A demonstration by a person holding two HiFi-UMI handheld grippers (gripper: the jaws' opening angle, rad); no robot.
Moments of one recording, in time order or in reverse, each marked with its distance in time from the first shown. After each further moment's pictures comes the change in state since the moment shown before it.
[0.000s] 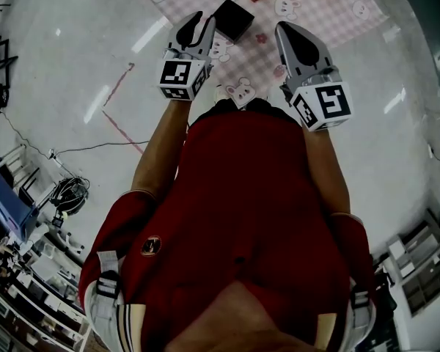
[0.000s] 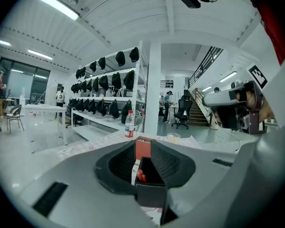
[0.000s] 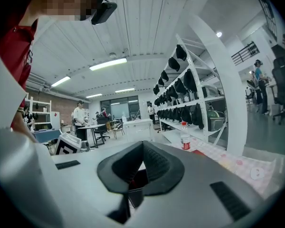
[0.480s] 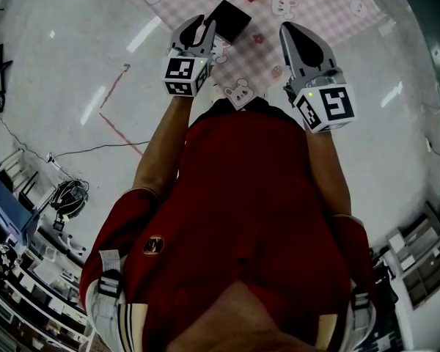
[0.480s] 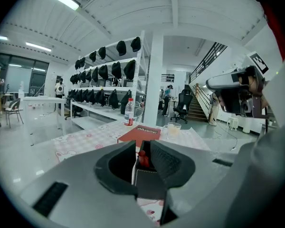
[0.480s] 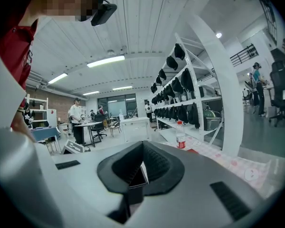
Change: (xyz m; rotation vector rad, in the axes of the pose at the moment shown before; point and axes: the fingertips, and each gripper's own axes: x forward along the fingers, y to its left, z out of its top) left arm 0.022 0.005 -0.047 -0.027 0.095 -0.017; right arm 0.001 -0.015 -0.004 -0.007 0.026 -0.037
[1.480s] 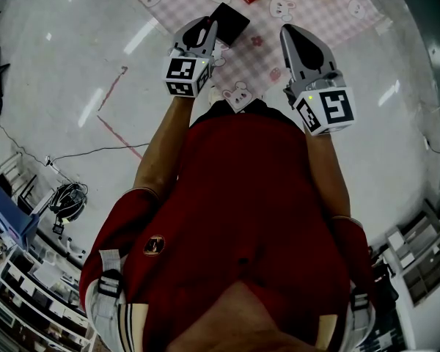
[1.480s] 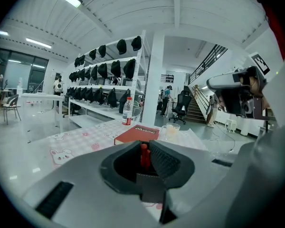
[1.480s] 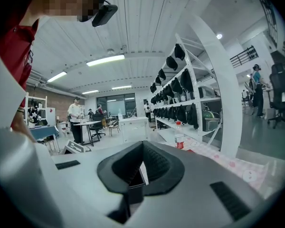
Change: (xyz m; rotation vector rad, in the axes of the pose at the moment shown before) left arm 0.008 0.001 0.001 -0.023 0.006 -0.024; right arm 0.004 0.000 0.004 -0.012 0.006 -0.015
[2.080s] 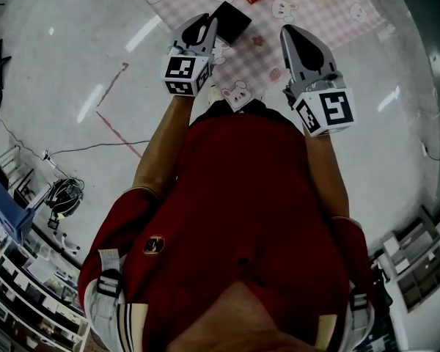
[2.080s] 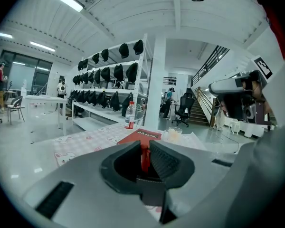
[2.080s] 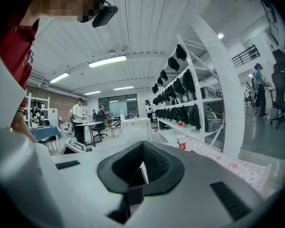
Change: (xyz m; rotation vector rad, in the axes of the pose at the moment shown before) left arm -0.005 0.000 0.012 -0.007 -0.039 0.036; right arm -0.002 0.003 -0.001 -0.002 -0.010 0.026
